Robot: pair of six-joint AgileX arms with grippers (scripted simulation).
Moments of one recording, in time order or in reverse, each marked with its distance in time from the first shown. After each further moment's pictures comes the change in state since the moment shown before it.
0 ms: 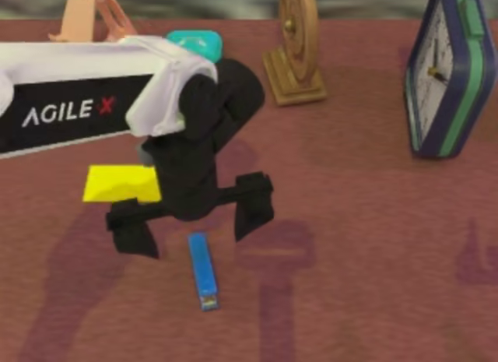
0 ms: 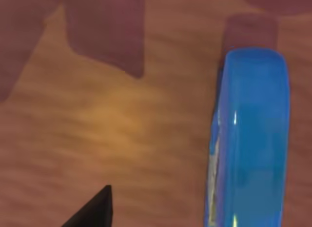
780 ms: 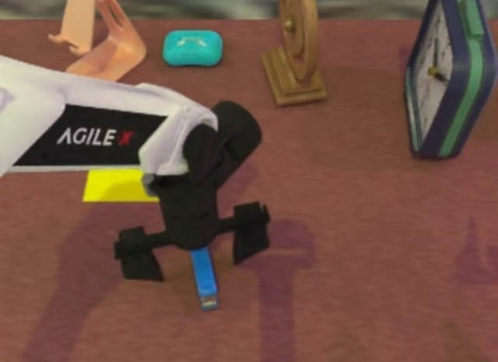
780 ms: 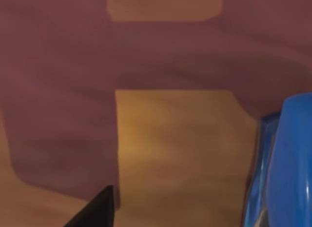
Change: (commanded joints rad) left arm -0.002 0.081 -0.129 0.209 0.001 -0.001; right arm 0.000 0.000 0.000 0.000 0.000 0.000
